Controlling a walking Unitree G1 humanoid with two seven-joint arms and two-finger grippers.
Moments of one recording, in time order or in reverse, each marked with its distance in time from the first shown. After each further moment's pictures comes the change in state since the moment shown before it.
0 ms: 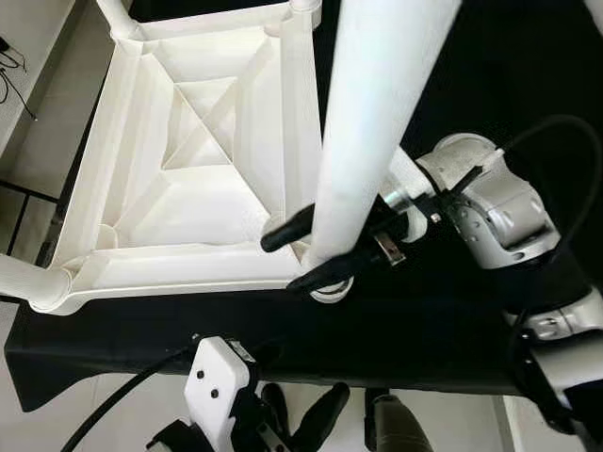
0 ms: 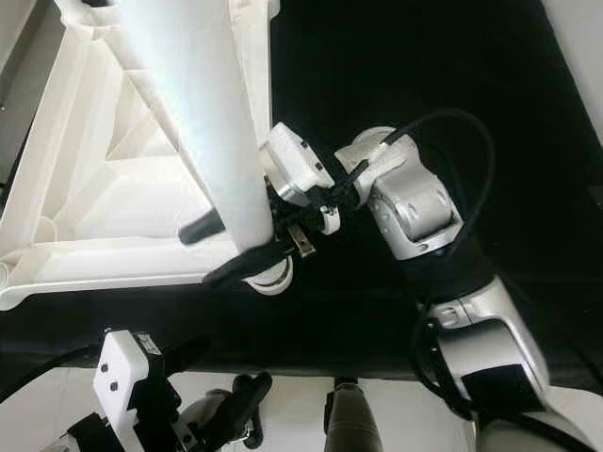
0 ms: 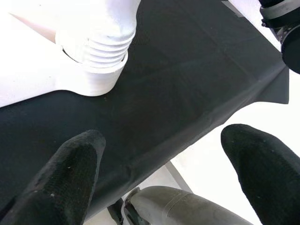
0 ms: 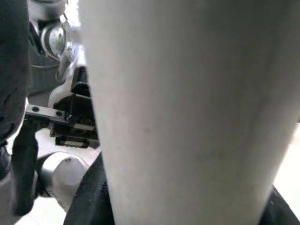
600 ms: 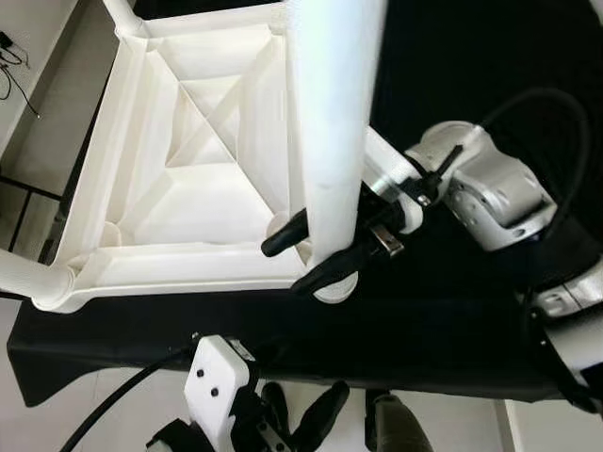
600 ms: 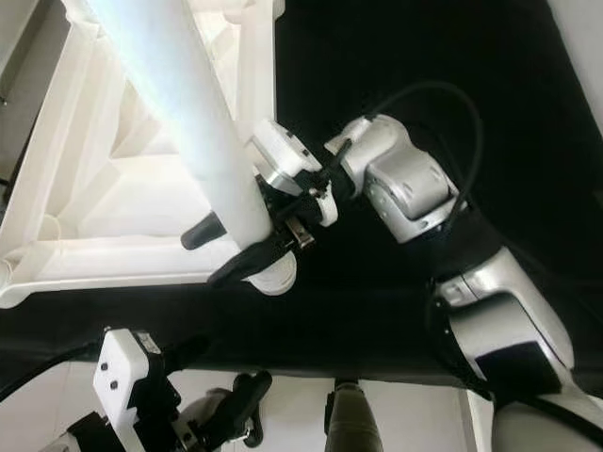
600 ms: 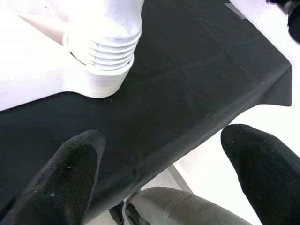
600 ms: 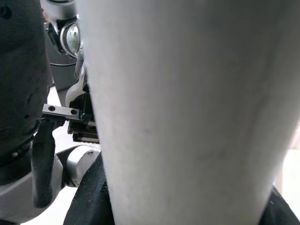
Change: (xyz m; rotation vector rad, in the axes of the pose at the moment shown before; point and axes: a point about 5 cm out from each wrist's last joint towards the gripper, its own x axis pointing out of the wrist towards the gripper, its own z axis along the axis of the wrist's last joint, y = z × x) left arm 0.000 0.000 0.001 0.003 -0.003 0.000; right arm 0.006 -0.013 0.005 0.064 0.049 0.106
